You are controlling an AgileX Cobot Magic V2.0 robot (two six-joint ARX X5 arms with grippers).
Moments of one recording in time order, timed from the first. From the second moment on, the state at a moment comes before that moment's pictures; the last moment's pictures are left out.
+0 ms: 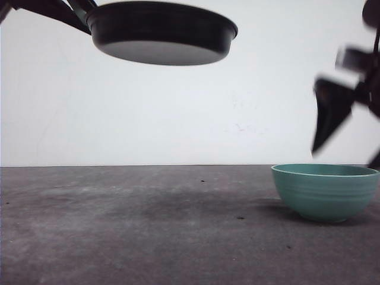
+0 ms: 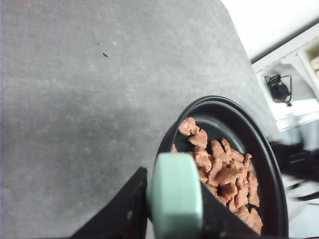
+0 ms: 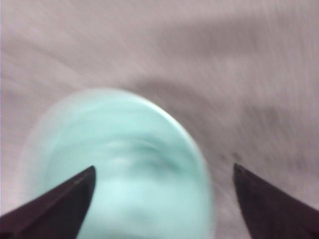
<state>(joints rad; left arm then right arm) -0.34 1.14 1.10 -0.54 0.42 -0.45 0.20 1.23 0.75 -0.35 -0.24 0.35</state>
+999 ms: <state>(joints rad) -0.38 1.45 0.78 -0.09 0.39 -0.45 0.22 0.60 1.14 -0.72 -0.08 0.17</state>
